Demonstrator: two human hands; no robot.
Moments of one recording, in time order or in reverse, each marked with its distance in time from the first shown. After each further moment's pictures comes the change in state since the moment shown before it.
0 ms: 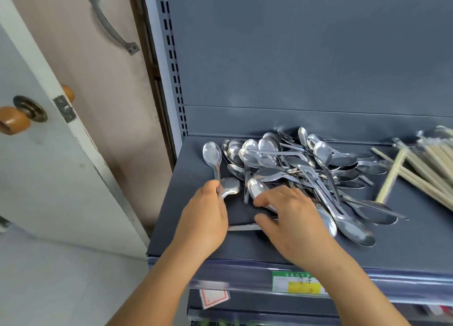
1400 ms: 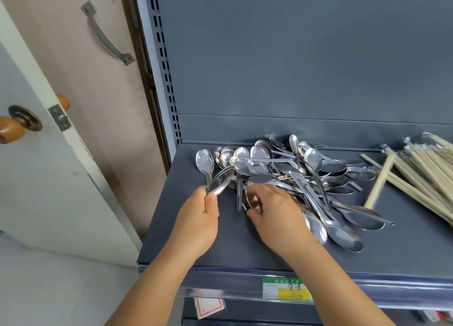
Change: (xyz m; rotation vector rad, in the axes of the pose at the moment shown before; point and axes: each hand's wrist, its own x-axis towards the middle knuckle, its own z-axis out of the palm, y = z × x) left_hand -0.004 0.015 -0.010 -0.386 -0.044 -0.138; right_hand 0.021 0.003 0.005 0.041 -0.017 0.076
